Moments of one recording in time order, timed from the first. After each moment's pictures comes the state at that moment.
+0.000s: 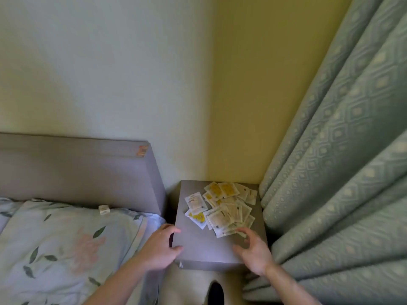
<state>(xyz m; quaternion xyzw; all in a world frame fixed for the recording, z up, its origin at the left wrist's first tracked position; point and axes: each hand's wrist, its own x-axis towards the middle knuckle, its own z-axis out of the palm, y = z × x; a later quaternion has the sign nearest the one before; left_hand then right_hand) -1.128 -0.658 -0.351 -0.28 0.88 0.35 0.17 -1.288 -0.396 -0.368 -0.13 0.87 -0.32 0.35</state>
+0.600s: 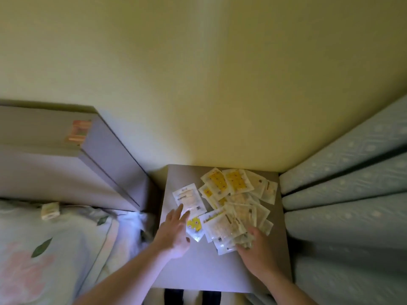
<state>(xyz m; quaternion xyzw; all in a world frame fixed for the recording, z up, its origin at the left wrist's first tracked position) -1.315 -0.719 -0.591 -0.23 0.90 0.24 0.29 -1.414 -0.482 -0.583 -0.01 0.88 -0.32 0.36</state>
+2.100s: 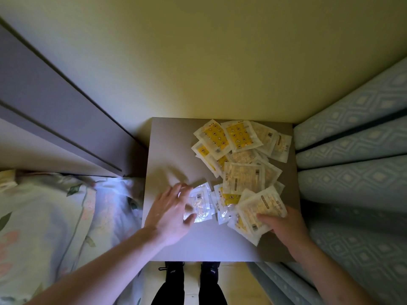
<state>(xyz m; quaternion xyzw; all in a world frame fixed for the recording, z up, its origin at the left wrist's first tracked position) -1.297 -0.695 -0.671 -0.13 0.96 0.19 0.15 -1.438 -0.419 -0.659 0.16 0.79 -0.46 0.38</state>
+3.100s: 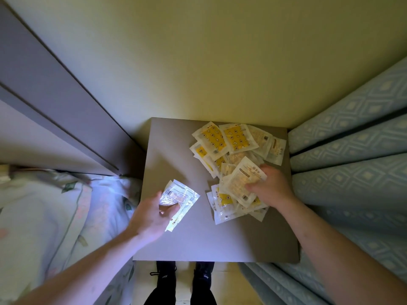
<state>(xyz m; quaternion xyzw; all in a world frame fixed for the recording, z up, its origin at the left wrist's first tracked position) -1.276 -0.713 -0.648 -0.39 0.80 0.42 0.18 -1.502 -0.484 -0.639 -0.04 0.88 -0.33 0.35</state>
